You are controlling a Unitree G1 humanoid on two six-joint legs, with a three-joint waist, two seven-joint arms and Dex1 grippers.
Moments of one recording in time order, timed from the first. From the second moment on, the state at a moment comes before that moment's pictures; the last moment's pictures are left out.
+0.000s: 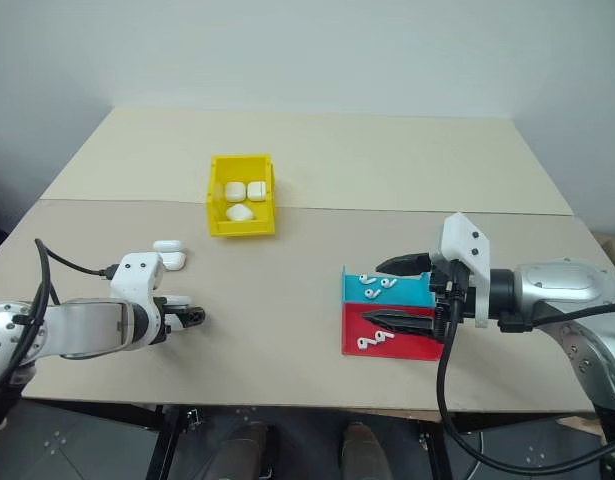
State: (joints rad) left arm -0.32 0.97 -0.10 -0.34 -1.96 1.04 1.11; right arm -0.26 -1.02 -0.19 -0.52 0.79 0.74 1.03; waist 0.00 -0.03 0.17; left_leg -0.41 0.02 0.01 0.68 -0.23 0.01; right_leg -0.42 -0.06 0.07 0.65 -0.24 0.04
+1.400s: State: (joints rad) left arm -0.43 0.83 0.12 -0.40 -1.25 0.64 0.16; right arm -0.27 -0.80 -0.12 -0.50 0.64 0.59 0.91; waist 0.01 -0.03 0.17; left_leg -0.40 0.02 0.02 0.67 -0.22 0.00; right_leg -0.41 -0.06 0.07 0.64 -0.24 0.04
